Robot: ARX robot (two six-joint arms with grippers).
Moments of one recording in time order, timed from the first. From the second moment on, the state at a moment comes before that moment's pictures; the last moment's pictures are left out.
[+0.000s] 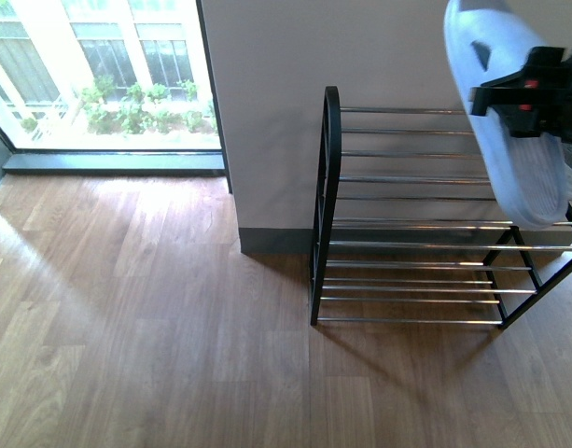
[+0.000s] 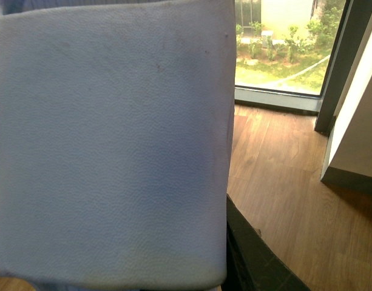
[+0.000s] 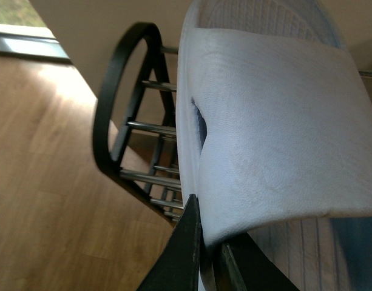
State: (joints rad) left arm -0.44 0.97 0.50 -0.06 -0.82 -0.23; right arm 0.23 2.20 1.18 0.46 0.04 0.03
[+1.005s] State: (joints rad) left arm -0.44 0.97 0.50 -0.06 -0.82 -0.23; right arm 0.15 2.66 1.85 0.16 0.32 -0.11
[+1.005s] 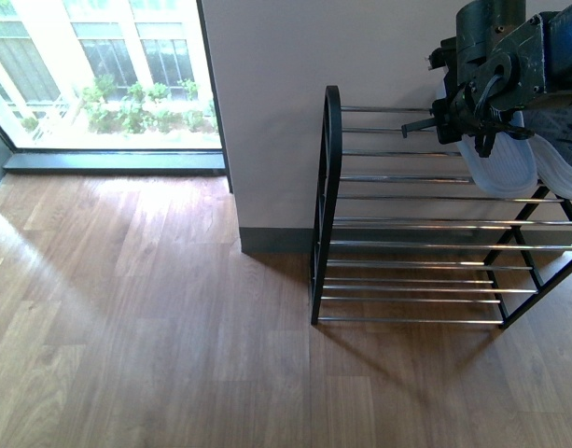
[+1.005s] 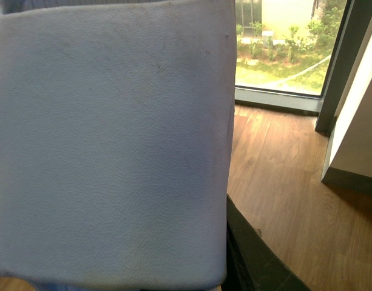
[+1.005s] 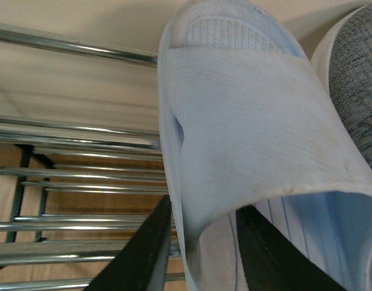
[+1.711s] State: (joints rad) left arm -0.44 0.97 0.50 -0.06 -0.82 -0.23; right arm 0.11 1.70 0.66 0.82 -0.18 0.05
